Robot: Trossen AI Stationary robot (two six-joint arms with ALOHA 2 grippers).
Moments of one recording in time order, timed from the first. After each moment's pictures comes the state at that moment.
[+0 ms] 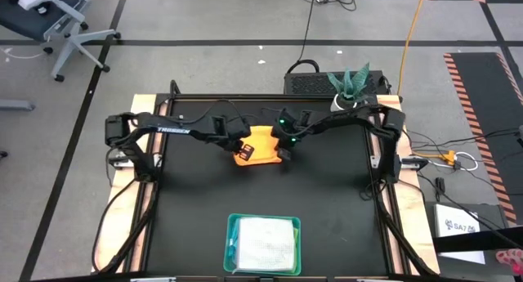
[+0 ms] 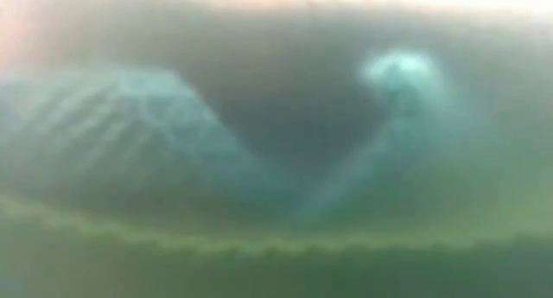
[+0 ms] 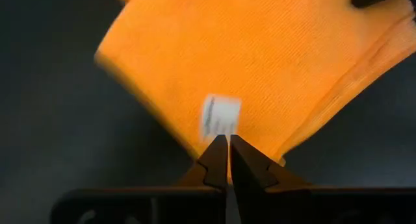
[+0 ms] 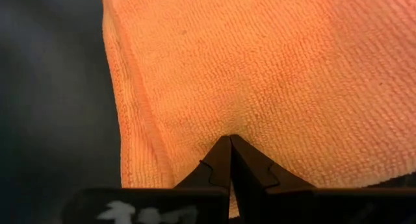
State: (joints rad) left arm 0.24 1.67 1.09 -0.62 -0.05 -0.74; right arm -0.41 1.93 1.02 -0.28 -0.30 -0.07
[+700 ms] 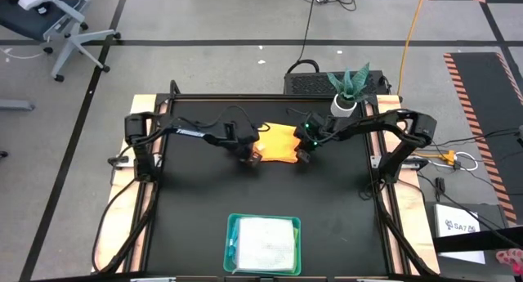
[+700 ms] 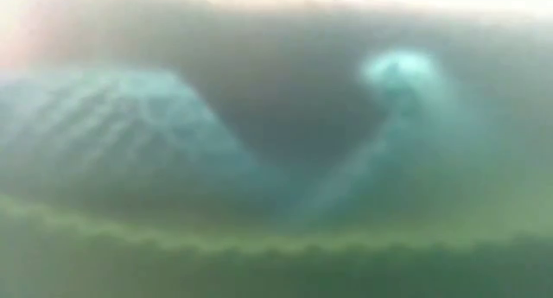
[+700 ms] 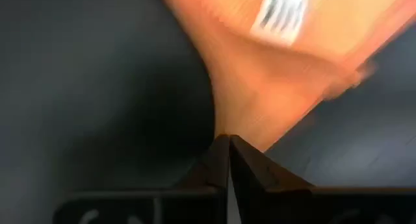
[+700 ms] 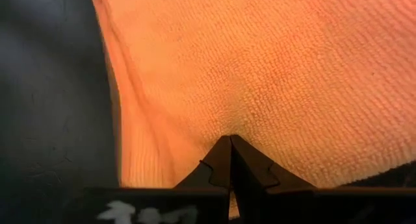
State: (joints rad) left arm 0.24 1.85 1.09 -0.45 0.10 -0.69; right arm -0.46 1.65 0.70 -0.14 -0.26 0.07
